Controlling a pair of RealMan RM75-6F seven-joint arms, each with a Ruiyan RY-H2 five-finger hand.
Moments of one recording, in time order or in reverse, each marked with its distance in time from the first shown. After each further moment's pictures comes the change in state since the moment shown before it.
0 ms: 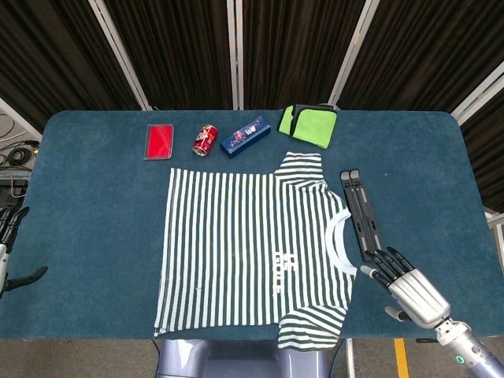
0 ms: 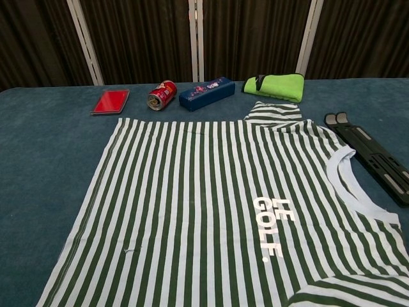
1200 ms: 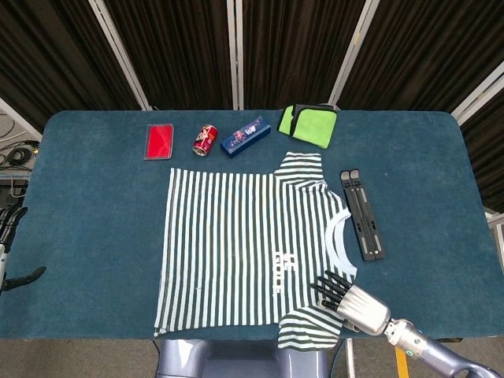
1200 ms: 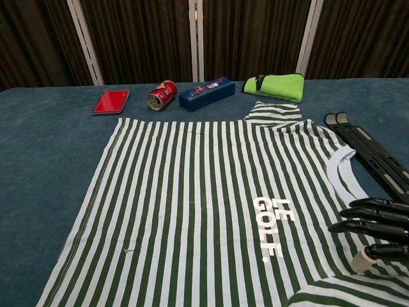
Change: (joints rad) left arm 0.001 -0.001 -0.002 0.015 -0.010 -0.007 -0.015; right arm 0.094 -0.401 -0.088 0.471 -0.148 0.084 0.090
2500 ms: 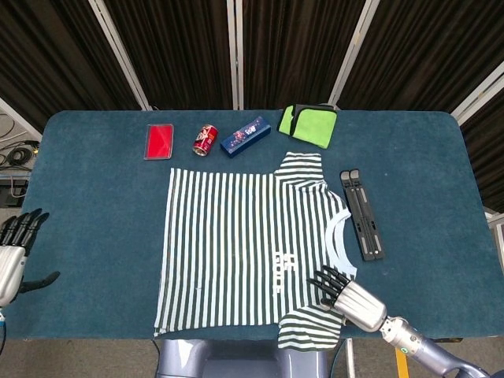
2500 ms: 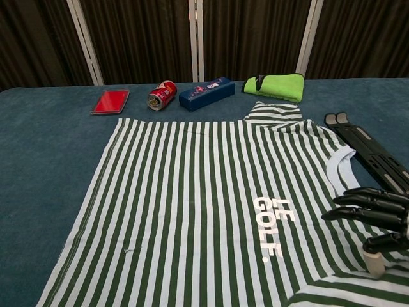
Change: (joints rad) left arm -0.027 -0.034 0.037 0.022 0.077 -0.051 0.004; right arm -0.002 -0.065 -0.020 0.062 0.063 0.082 0.080
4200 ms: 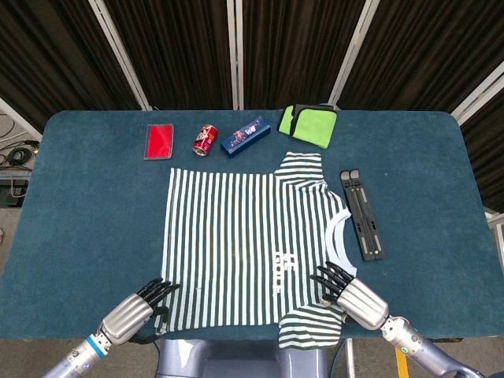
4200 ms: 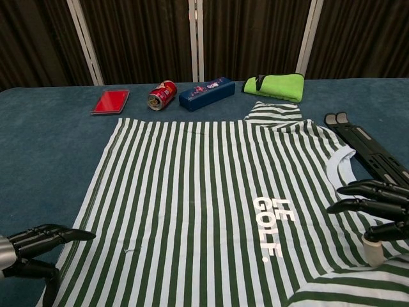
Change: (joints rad) left arm -0.156 -0.515 0.284 0.498 0.406 -0.129 -0.210; right arm -0.020 -0.037 0.000 0.049 0.050 0.045 0.057
